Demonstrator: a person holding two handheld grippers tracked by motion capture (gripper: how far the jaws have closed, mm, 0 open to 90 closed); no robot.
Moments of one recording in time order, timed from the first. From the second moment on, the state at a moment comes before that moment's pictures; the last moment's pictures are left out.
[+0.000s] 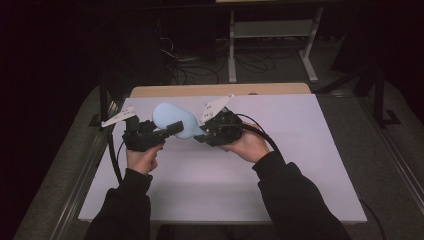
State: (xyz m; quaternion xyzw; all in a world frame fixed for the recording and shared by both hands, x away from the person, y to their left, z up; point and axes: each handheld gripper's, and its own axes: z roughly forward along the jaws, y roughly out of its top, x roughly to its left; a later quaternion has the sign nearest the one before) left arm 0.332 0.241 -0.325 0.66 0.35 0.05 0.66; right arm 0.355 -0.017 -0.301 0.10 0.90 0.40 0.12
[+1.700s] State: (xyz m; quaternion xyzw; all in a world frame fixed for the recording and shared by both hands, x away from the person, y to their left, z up) left arm 0.343 0.219 -0.296 0.70 0.30 0.08 0.64; right arm 0.370 -0.039 -0.328 0.17 0.87 0.46 0.02
